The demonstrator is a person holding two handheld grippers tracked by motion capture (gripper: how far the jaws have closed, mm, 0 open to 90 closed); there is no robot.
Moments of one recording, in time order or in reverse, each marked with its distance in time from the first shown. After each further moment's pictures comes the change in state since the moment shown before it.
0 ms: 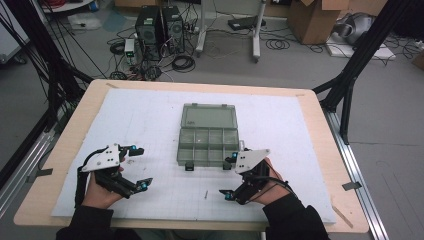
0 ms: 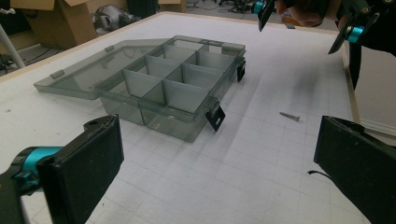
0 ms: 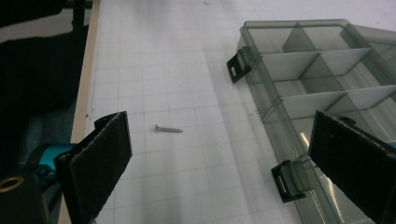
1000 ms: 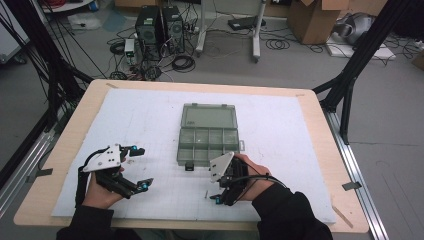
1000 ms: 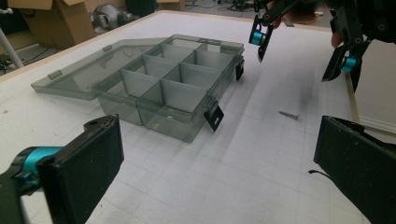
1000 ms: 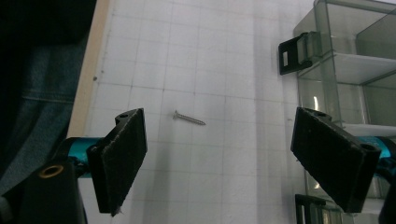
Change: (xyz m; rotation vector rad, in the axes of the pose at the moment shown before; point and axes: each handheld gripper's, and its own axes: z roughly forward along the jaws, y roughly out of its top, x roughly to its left) left arm -0.001 0.001 0.002 0.007 -0.006 0.004; right arm 0.008 0.033 0.039 0.277 0.107 -0.209
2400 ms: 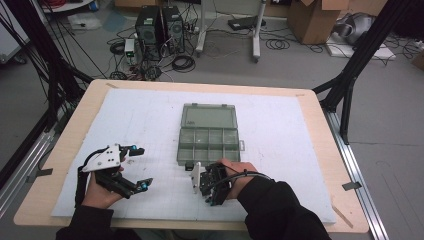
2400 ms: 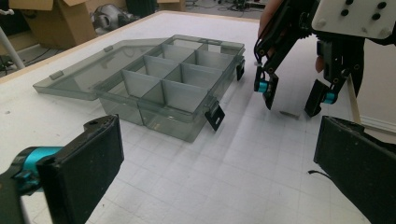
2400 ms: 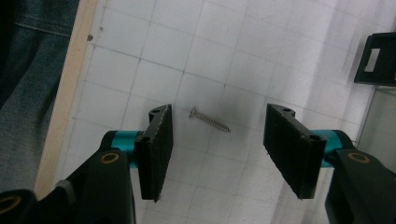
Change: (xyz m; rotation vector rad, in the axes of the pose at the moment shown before) left arm 0.001 0.001 -0.001 -0.002 0.004 0.005; right arm -0.001 0.030 0.043 0.286 0.139 -0.185
